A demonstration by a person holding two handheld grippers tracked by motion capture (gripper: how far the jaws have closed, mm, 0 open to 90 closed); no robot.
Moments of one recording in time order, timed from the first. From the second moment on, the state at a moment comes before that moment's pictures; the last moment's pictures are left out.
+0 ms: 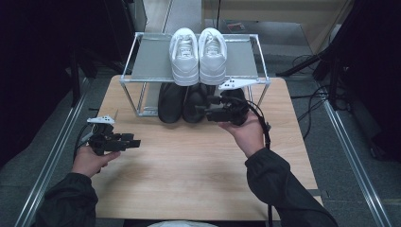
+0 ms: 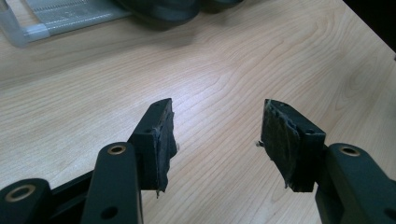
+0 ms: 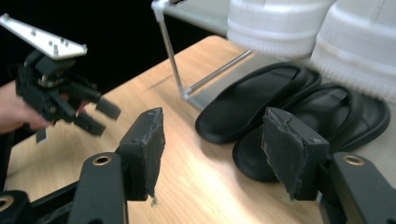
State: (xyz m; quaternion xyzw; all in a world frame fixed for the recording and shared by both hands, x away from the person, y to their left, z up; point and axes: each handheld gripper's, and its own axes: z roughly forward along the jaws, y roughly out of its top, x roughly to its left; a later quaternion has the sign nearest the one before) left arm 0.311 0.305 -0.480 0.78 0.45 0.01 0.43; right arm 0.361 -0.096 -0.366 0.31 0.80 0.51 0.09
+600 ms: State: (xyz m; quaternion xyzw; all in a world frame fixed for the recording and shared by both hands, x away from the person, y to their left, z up) left arm 0.310 0.292 -0.479 0.79 0.44 0.02 0.43; right arm 0.337 -0.138 -0.414 0.32 0.81 0.49 0.08
